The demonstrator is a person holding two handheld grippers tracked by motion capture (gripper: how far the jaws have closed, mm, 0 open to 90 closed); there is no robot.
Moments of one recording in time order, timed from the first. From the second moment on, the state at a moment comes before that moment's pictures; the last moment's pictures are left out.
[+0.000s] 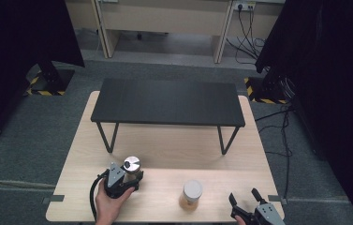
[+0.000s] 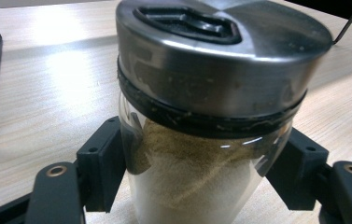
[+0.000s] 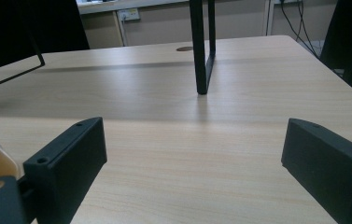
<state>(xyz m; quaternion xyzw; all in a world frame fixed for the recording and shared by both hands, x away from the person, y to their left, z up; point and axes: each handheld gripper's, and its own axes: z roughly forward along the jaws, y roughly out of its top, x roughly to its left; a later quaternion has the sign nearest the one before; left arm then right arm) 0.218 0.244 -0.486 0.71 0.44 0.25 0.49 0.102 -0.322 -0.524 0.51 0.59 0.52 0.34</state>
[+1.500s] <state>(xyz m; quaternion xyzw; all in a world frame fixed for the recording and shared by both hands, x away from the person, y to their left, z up) 0.211 0.254 -0.399 0.70 0.40 0.29 0.52 0.104 -0.323 -0.524 0.52 0.59 0.52 0.34</state>
